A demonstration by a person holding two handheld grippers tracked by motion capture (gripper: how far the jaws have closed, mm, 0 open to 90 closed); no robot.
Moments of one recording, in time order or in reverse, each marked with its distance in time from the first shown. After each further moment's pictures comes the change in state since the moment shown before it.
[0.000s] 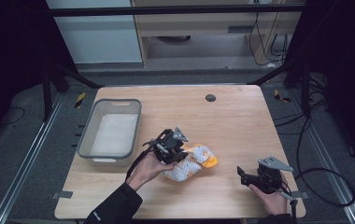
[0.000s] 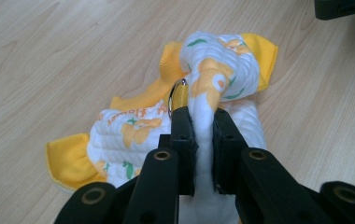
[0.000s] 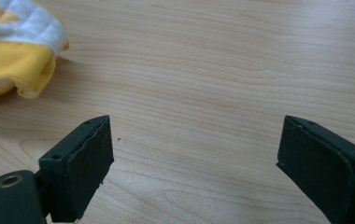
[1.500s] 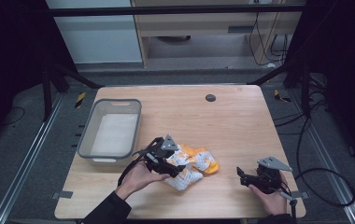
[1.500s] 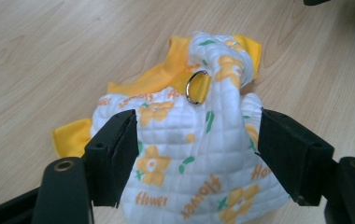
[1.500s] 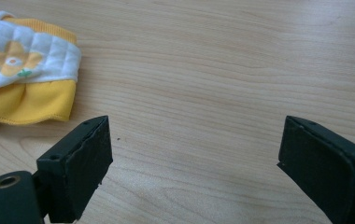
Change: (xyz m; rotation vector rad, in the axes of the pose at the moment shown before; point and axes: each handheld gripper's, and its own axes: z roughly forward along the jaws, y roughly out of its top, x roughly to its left) left arm -0.003 -0.033 -0.012 -0.068 0.005 0.029; right arm 0.001 -0.001 0.001 0.008 -0.003 -0.007
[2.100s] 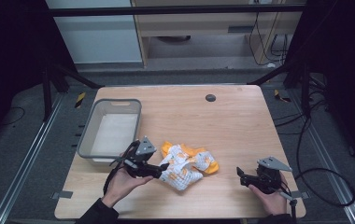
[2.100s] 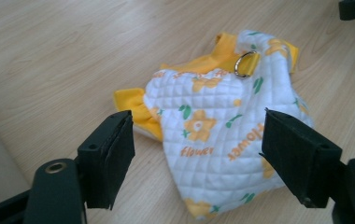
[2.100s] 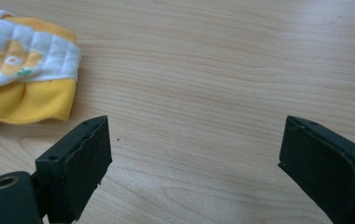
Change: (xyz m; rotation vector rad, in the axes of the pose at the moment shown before) left arm 0.014 -0.047 -0.034 -0.132 0.118 -0.123; right arm 0.000 0.000 0.000 0.001 0.000 -0.001
